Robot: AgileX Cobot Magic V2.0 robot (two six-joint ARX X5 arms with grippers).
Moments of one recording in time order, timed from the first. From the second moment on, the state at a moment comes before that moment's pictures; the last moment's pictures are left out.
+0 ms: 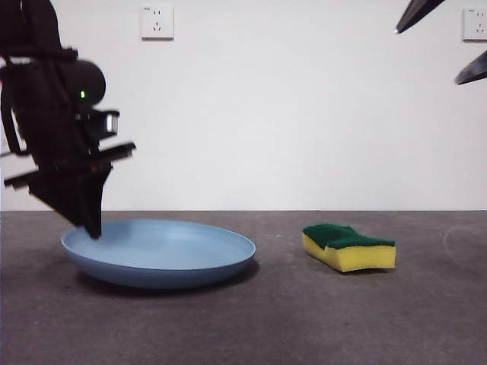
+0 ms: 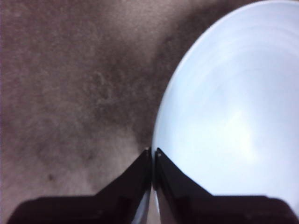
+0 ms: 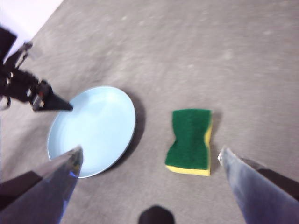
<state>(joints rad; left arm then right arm) -0.21 1.82 1.29 -0.73 0.21 0.03 0.13 0.97 0.88 -0.52 -0.48 0.07</state>
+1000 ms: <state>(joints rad) -0.25 1.46 1.37 -0.96 0.18 0.08 0.40 1.64 1.12 -0.47 -0.10 -0.05</state>
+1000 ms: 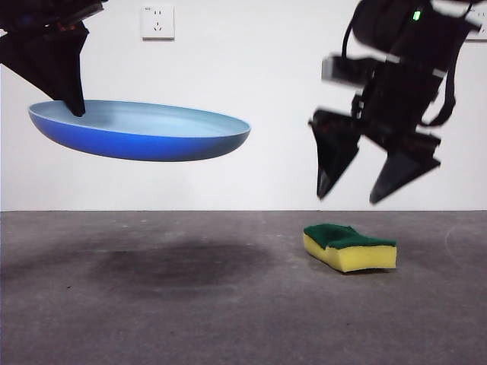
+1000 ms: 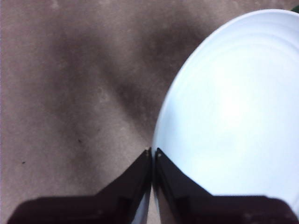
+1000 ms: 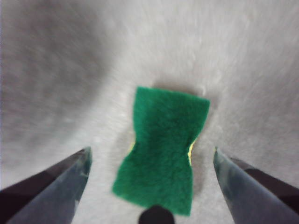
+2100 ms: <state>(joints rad) -0.27 1.47 1.37 -0.86 0.13 0.08 0.41 1.68 1.12 -0.43 -0.10 0.01</state>
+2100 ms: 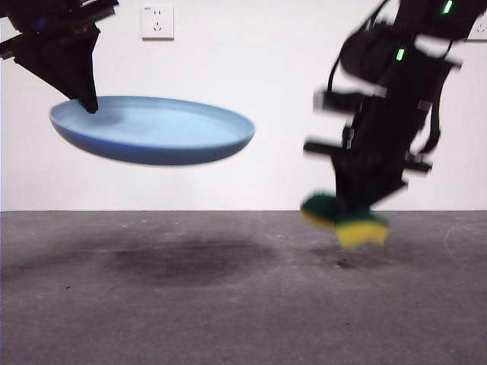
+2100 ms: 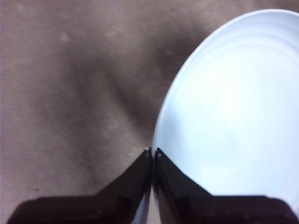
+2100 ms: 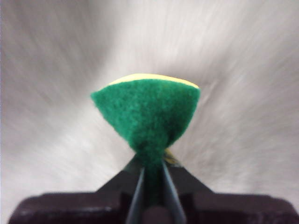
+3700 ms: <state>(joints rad) -0.45 1.62 1.37 -0.71 0.23 -0.02 0.75 1.61 1.13 -0.48 -0.21 0.10</state>
